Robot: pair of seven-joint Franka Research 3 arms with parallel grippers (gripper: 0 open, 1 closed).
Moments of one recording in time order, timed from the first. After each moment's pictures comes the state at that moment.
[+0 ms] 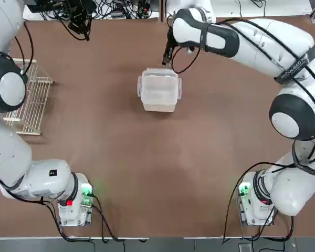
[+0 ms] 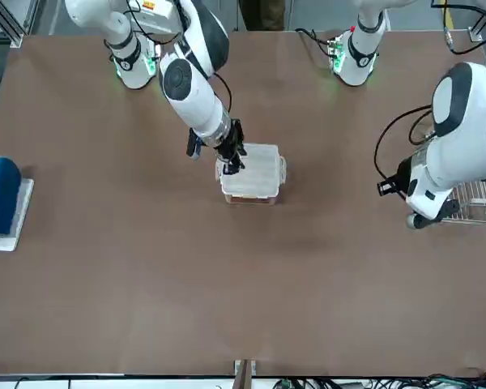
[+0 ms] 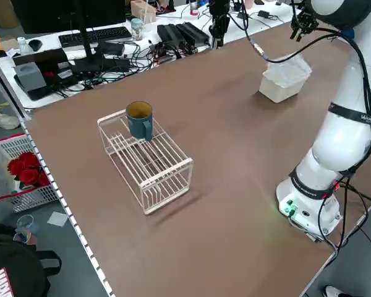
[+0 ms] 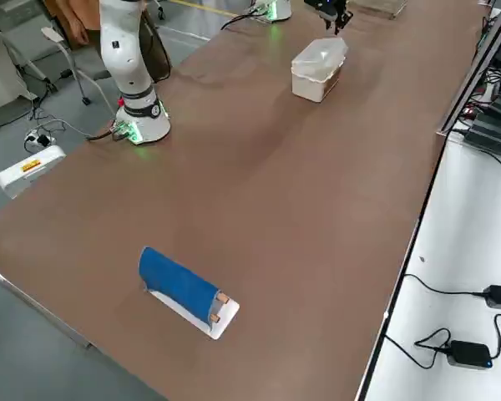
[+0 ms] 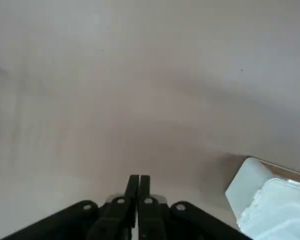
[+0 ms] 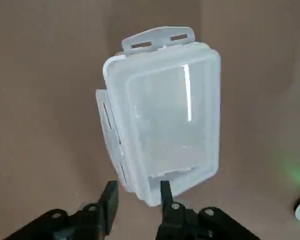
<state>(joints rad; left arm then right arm) 0.08 0.24 -0.26 -1.63 -0.07 1.72 -0.44 0.81 0.35 -0.11 -1.63 0.42 2.17 2.29</state>
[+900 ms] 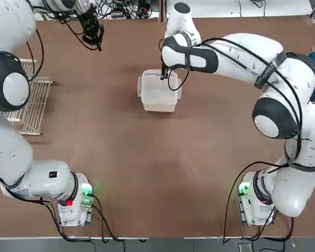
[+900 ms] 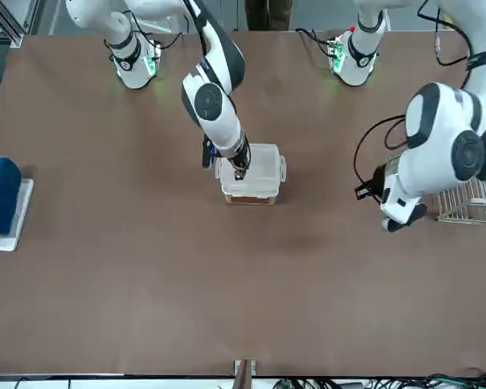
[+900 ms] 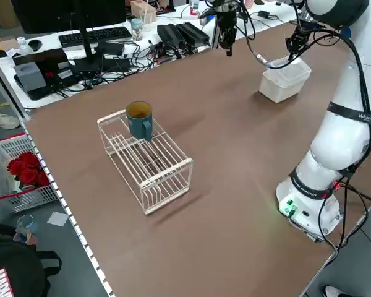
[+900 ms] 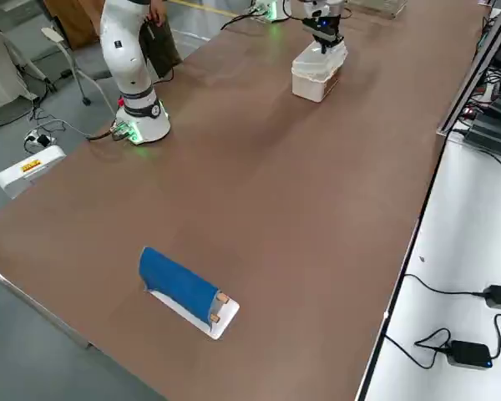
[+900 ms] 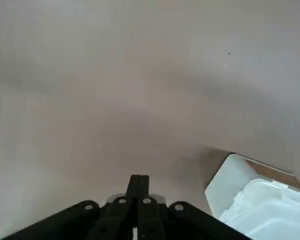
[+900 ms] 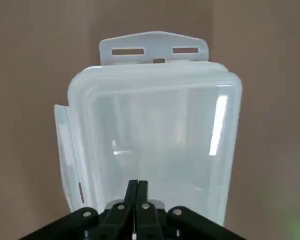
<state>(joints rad) 0.02 0.27 -0.28 -1.76 -0.15 1.86 -0.54 0.87 0.50 -0.11 -1.63 0.35 2.23 2.23</state>
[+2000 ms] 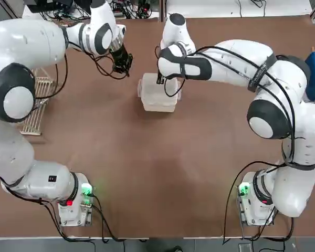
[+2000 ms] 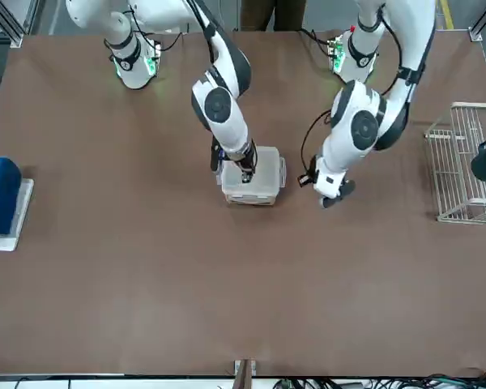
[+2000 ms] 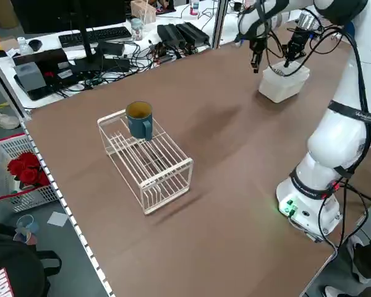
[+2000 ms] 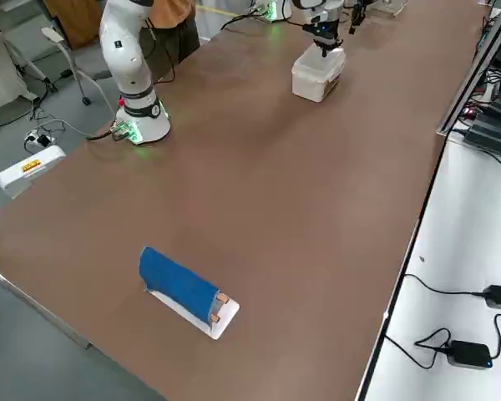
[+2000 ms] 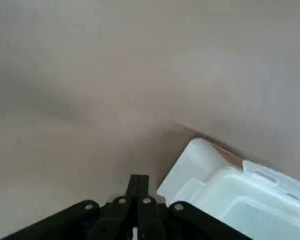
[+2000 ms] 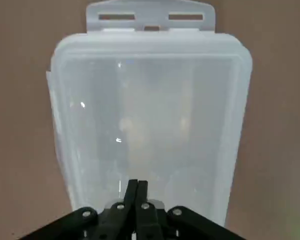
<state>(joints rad) -0.12 0.26 -0.42 -2.07 -0.15 2.31 -0.87 0.88 0.54 -0.07 -1.63 0.34 2.31 2.23</state>
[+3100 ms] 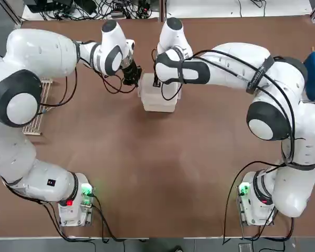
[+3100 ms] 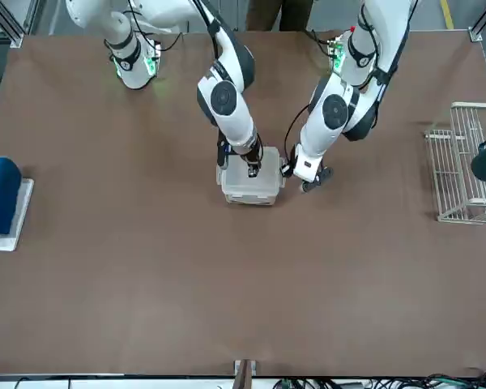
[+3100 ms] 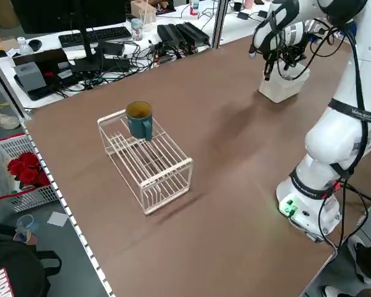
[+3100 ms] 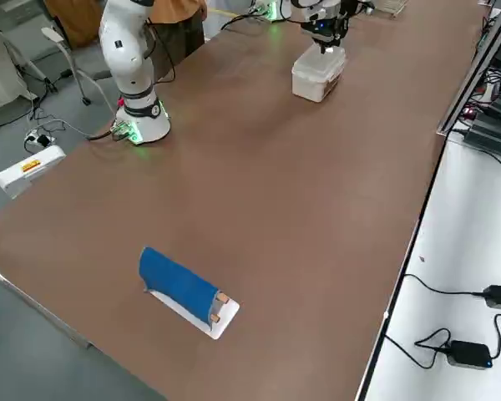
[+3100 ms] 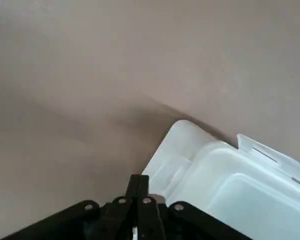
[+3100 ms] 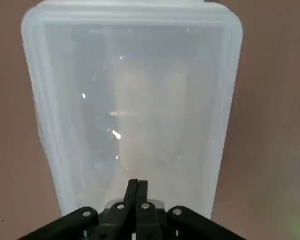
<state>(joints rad) -0.21 0.28 -0.42 -2.18 -0.15 2.52 -0.96 0.89 0.55 -0.05 -1.63 0.34 2.35 2.24</state>
